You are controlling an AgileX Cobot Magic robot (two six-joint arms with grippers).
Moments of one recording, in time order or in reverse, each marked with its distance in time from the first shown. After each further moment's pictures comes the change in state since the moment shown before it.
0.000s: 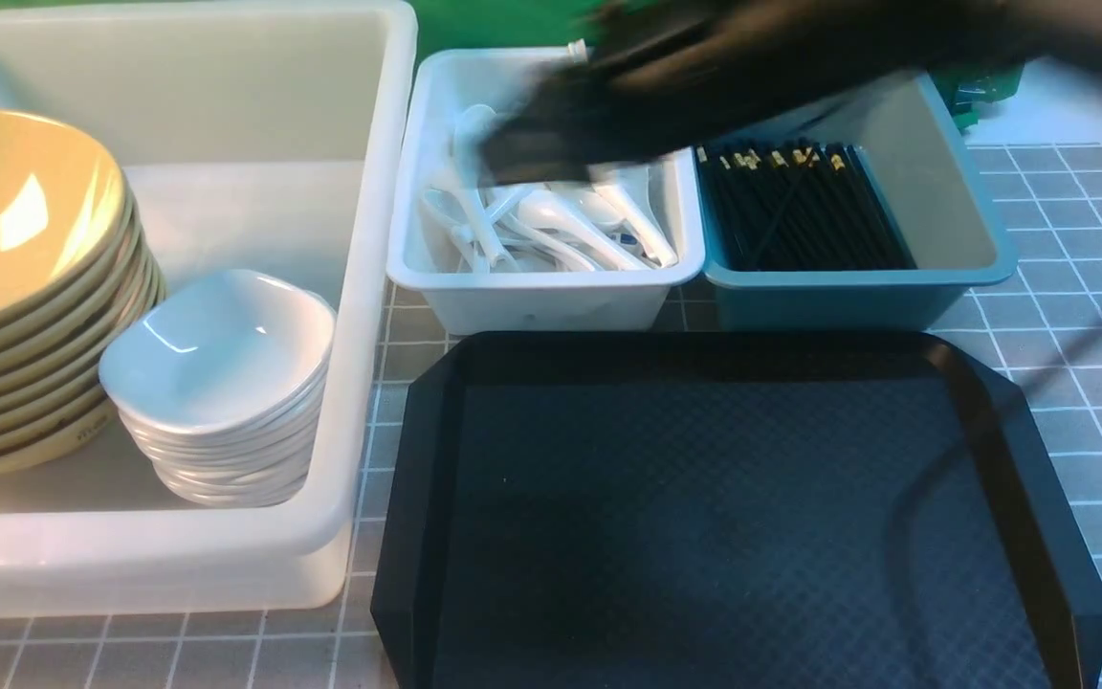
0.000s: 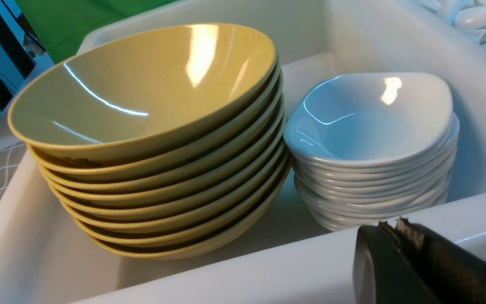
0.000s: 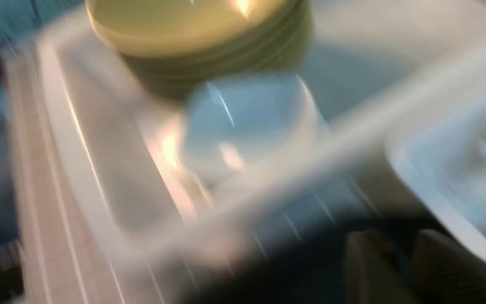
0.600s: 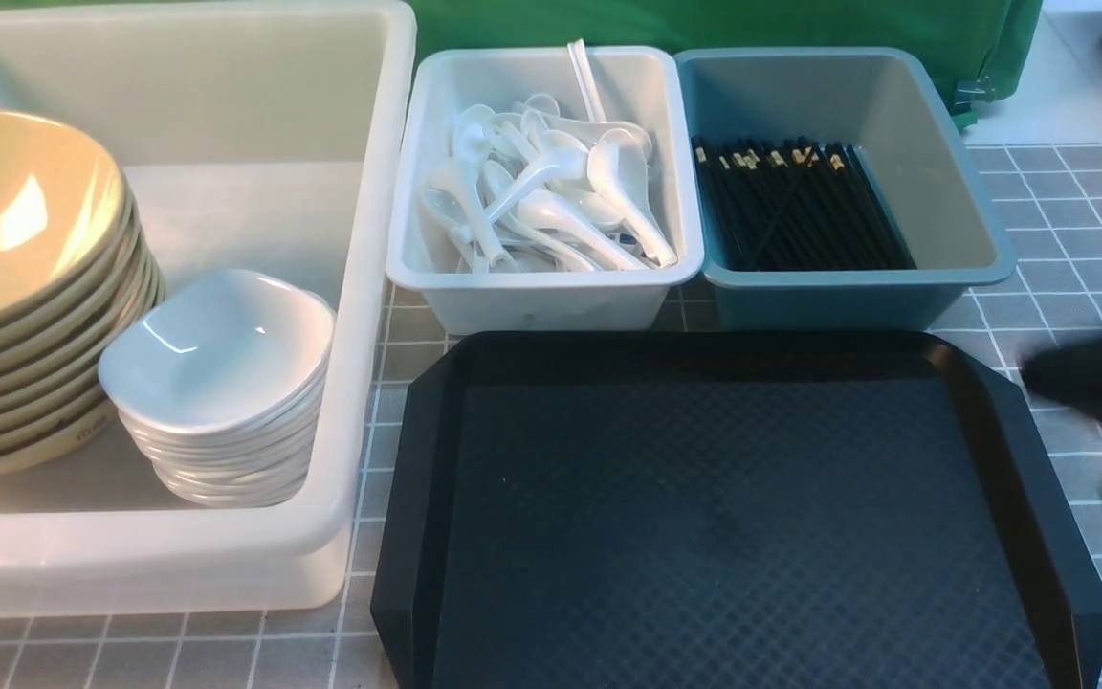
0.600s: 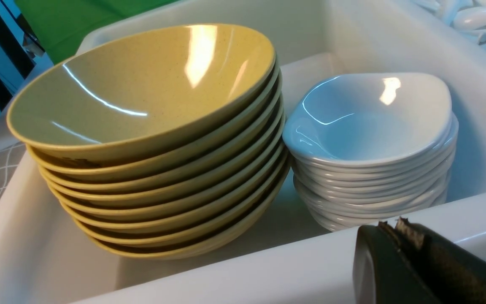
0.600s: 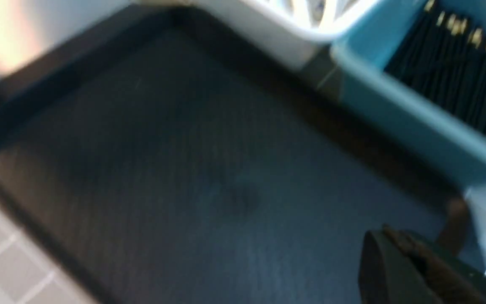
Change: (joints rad) right arm -0.144 -0.907 0.969 -0.381 -0.338 0.106; left arm 0.000 0.000 0.000 -0.001 0.000 0.000
